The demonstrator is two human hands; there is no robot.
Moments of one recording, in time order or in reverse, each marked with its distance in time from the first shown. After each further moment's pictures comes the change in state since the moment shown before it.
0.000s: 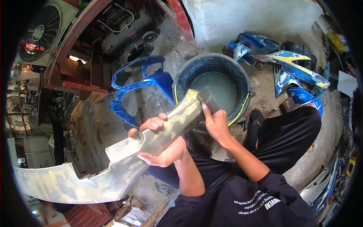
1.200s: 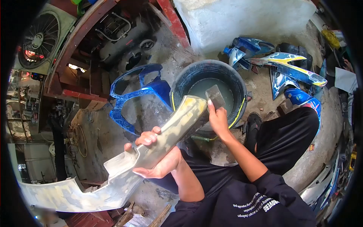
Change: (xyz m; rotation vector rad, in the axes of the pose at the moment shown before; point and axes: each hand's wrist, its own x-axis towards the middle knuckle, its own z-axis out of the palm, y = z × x) left_hand 0.003 0.013 -0.009 -0.089 -0.050 0.007; right_hand 0.036 0.043 -0.004 -0.106 0.225 0.185
